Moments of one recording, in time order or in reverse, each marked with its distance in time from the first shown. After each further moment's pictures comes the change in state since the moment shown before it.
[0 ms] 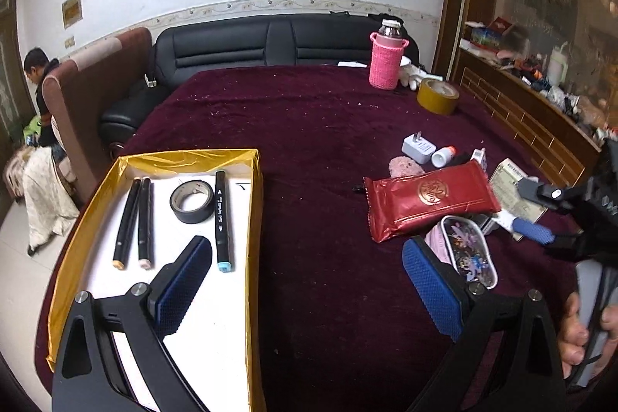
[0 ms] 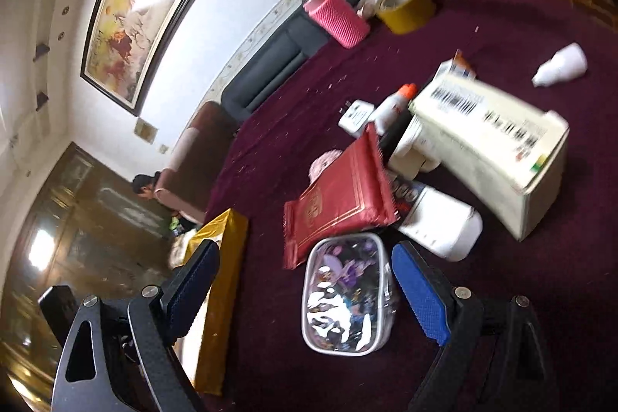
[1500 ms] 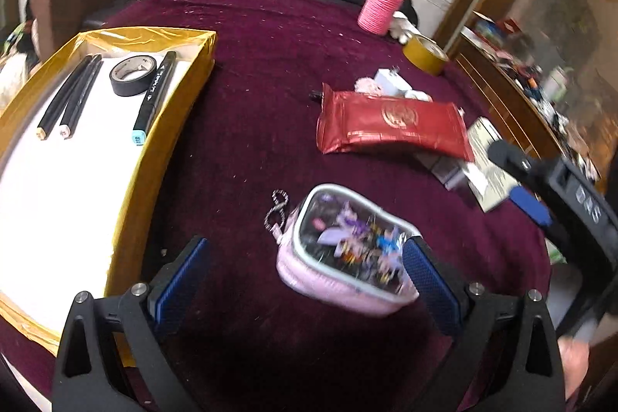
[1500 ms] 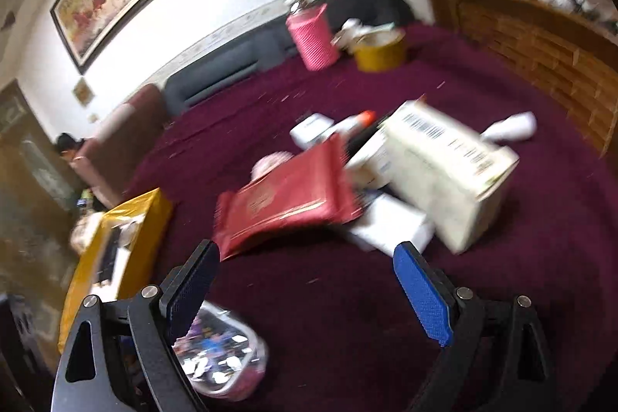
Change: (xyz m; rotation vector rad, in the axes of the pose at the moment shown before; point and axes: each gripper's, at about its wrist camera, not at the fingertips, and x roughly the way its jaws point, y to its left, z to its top) left arm 0.041 -0.035 -0.058 -0.223 0.208 -0.125; right arm -0.016 0.035 -0.020 -0.257 -0.128 -0.398
